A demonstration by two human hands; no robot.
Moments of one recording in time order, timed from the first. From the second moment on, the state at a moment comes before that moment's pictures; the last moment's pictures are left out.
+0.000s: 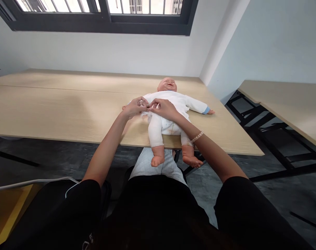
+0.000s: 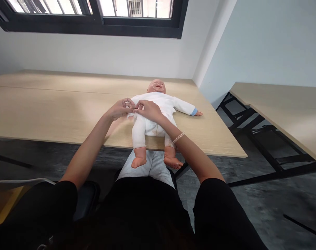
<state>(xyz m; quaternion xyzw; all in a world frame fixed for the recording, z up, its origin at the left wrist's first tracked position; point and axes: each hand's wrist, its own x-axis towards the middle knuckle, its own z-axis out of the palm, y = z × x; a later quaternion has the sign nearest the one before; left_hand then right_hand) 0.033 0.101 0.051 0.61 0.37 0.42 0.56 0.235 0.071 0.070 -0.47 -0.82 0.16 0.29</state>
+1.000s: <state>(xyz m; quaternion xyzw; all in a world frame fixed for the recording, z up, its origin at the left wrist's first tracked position) 0.043 0.103 0.057 0.38 0.31 0.55 0.67 0.236 0.069 0.071 -0.48 -0.80 0.13 0.33</state>
